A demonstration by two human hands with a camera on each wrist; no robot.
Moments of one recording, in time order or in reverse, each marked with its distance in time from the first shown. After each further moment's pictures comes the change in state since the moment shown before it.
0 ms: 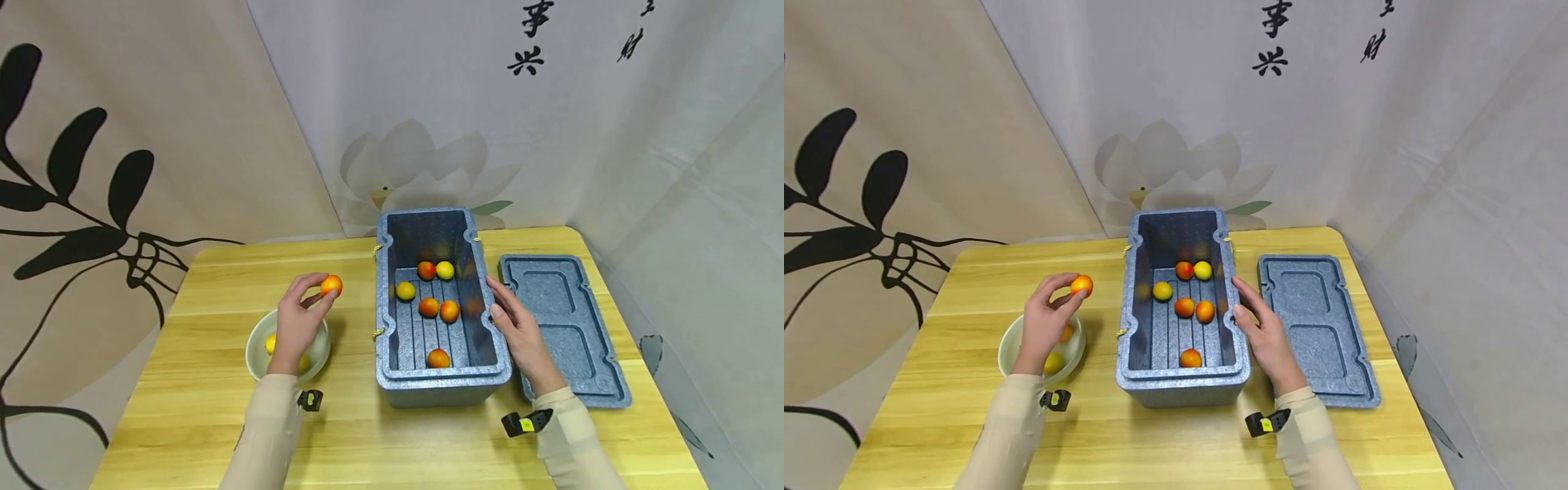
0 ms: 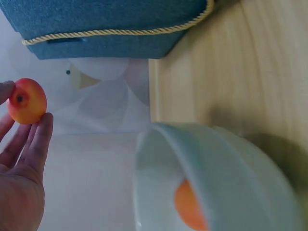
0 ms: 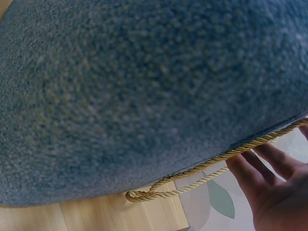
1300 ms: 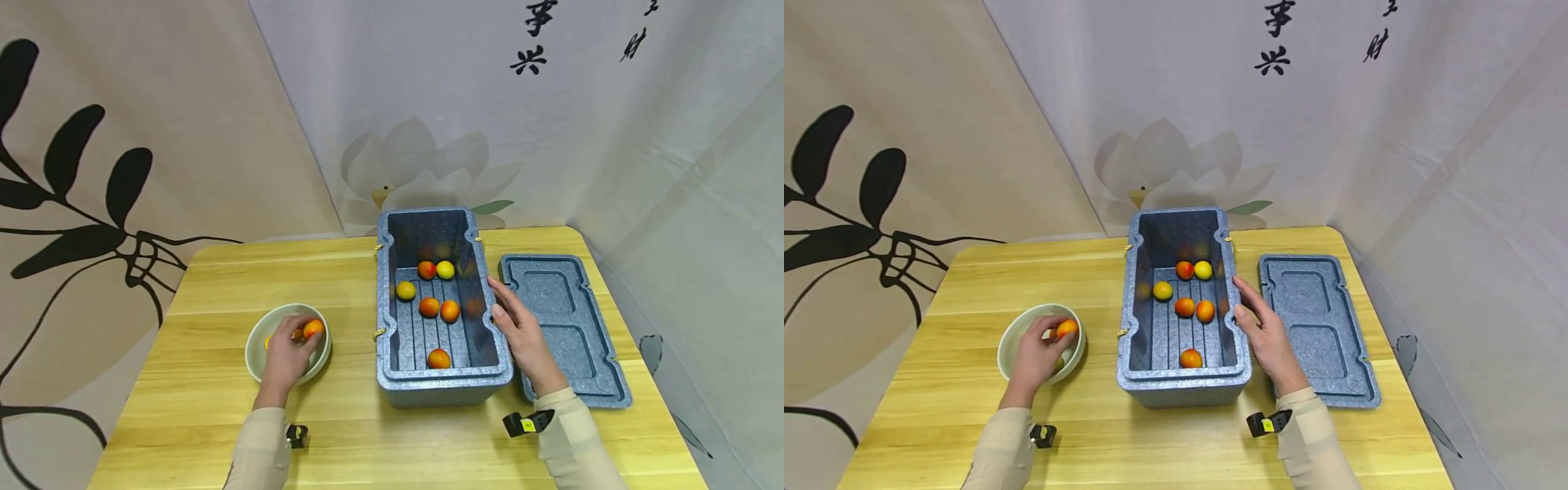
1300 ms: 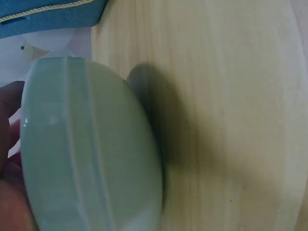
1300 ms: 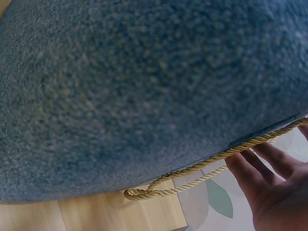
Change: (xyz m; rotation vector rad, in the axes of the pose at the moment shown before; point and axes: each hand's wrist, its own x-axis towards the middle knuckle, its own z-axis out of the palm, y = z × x) left_hand -0.050 -0.085 -0.026 0.377 -0.057 -0.140; right_hand 0.000 -0.007 0.001 -0.002 -0.006 0.008
